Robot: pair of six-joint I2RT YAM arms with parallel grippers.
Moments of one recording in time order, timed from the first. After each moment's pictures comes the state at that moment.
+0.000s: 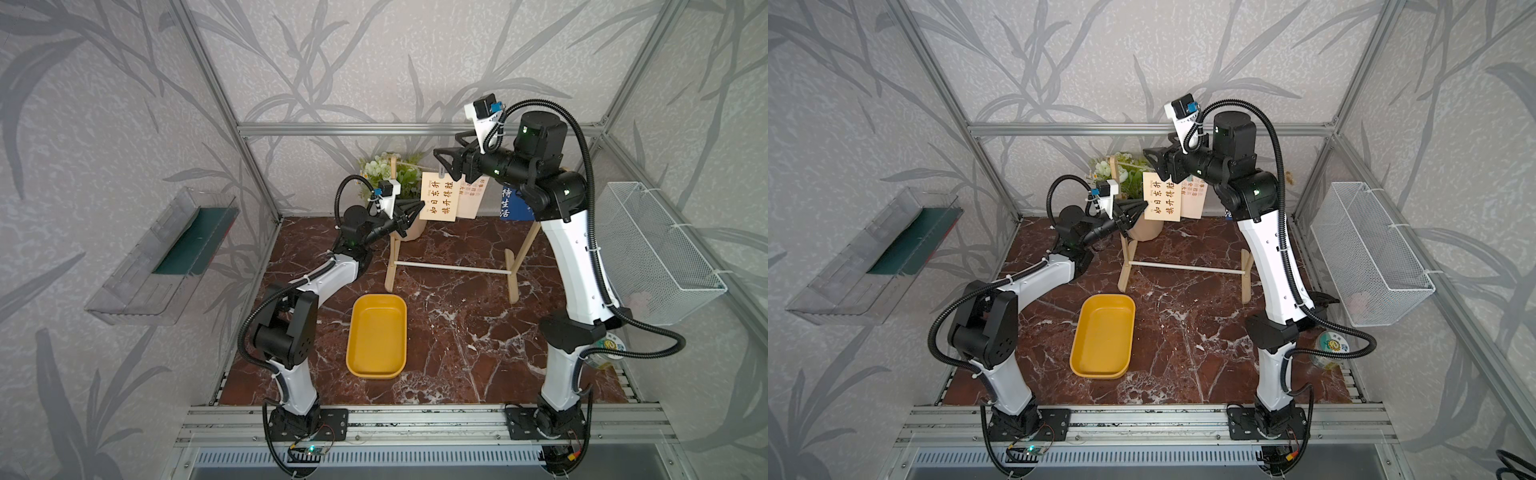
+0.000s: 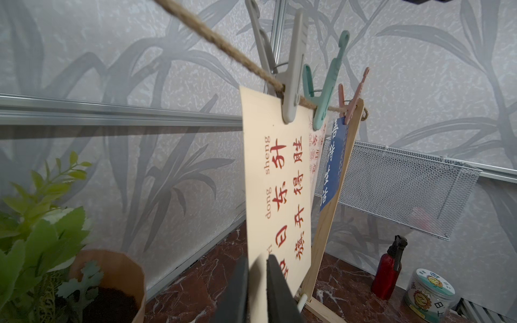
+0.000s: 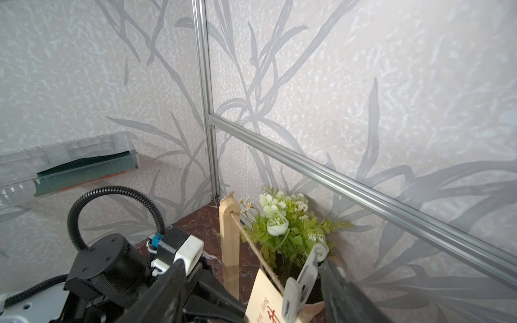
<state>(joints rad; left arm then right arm) -0.36 1.81 1.29 0.80 0.64 -0.29 0.44 1.99 2.75 -0.82 -0.37 -0.07</state>
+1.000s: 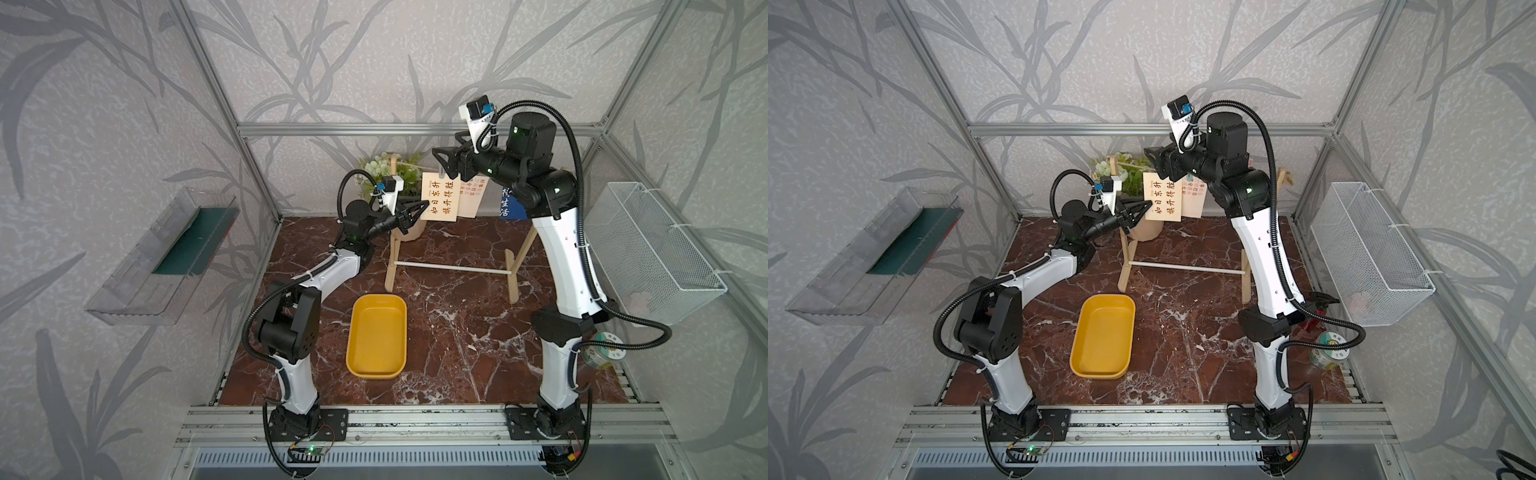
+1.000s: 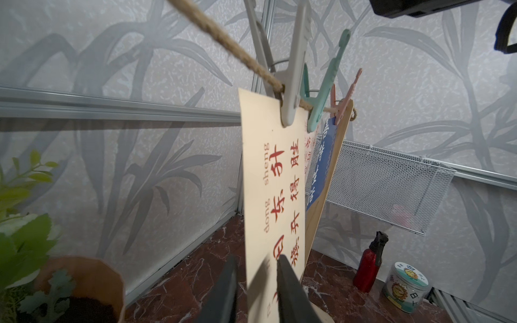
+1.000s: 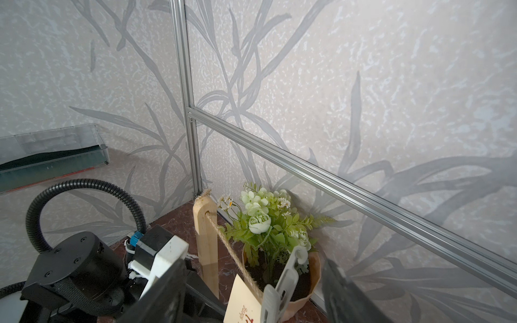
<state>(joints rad) -0.36 1.86 1.37 0.75 0.72 -0.34 0.45 2.05 2.80 -0.85 -0.31 -0.10</state>
